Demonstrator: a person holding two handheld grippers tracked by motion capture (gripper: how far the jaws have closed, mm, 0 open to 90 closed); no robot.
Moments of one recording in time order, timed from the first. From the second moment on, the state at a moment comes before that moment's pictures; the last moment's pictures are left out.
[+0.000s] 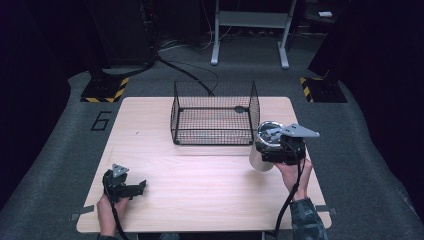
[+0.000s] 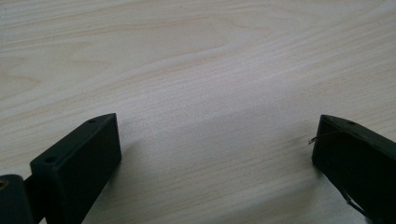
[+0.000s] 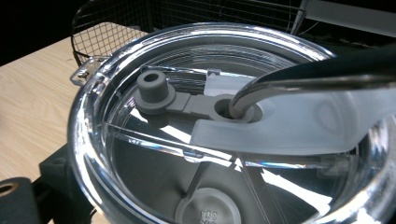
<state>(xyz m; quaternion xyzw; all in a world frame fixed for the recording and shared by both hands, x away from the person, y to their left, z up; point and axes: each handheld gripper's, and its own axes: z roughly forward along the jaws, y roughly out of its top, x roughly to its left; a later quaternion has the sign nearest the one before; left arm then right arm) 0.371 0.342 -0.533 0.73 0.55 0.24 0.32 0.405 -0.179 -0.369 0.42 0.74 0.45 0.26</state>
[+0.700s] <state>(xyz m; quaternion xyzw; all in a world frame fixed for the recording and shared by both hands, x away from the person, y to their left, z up) 0.371 0.342 -0.533 0.73 0.55 0.24 0.32 0.420 -0.155 -0.341 0.39 0.75 0.46 0.25</state>
